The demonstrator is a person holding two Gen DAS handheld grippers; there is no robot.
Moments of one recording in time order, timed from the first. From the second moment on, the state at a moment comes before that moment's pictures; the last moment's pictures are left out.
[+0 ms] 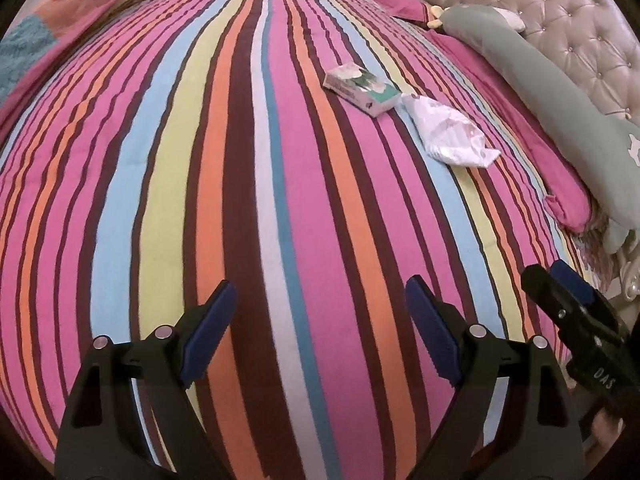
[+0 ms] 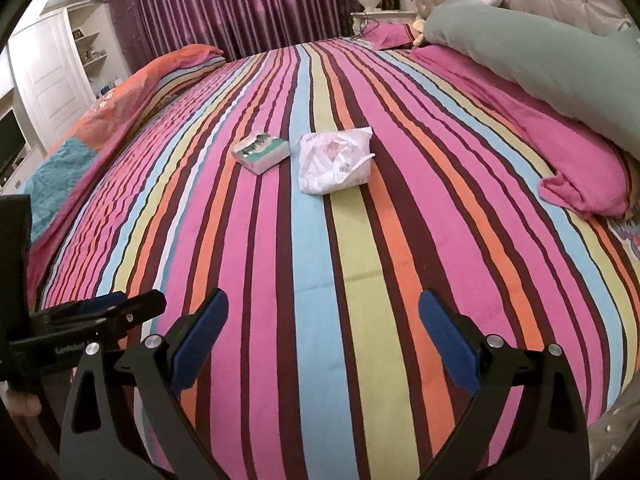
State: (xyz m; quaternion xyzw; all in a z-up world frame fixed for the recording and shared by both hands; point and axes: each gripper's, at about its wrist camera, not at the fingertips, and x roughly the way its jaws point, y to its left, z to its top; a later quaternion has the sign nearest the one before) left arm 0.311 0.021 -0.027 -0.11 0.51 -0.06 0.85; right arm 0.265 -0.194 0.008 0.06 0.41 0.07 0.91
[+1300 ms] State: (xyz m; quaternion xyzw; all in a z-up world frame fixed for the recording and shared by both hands) left arm 0.526 -0.010 -0.034 -0.23 0.57 -0.01 0.79; right arm 0.387 -0.179 -0.016 -0.02 0.41 0.10 0.90
